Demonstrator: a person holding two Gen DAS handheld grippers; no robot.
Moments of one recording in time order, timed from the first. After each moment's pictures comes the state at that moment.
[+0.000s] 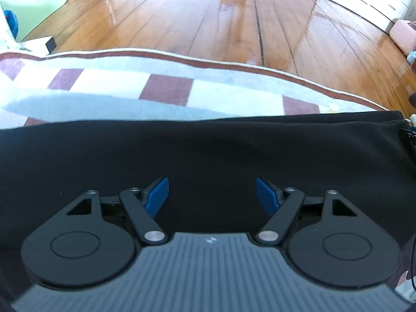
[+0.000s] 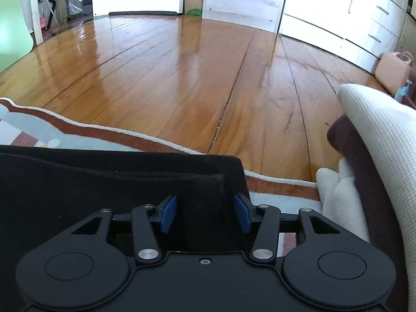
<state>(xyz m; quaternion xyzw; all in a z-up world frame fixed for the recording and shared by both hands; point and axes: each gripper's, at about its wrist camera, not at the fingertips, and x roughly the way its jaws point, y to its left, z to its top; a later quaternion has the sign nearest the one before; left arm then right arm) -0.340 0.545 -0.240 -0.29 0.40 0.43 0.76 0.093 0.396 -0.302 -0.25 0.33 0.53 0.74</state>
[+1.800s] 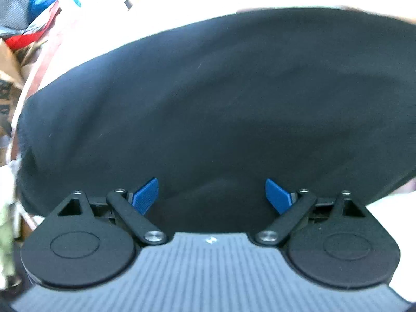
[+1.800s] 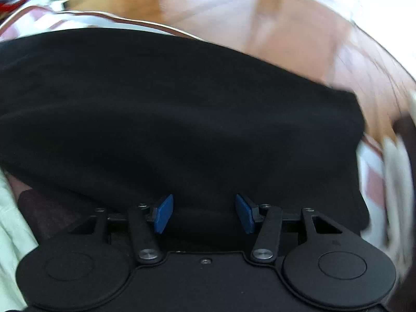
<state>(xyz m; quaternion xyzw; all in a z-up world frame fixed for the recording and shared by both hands) -0.426 0.474 -0.233 -0.22 0.49 0.49 0.69 -0.027 0.362 -0.282 -0.38 0.38 0.53 0.65</state>
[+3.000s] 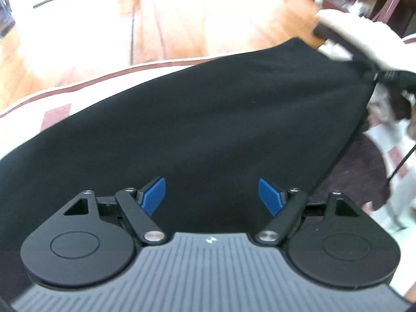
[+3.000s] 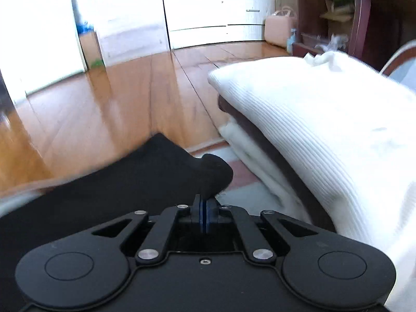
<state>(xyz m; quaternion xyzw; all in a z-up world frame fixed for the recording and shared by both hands) -0.253 0.469 -0.228 -0.20 0.44 0.24 0.84 0.054 0.305 -0.246 -0.10 0.37 0.31 0.87</state>
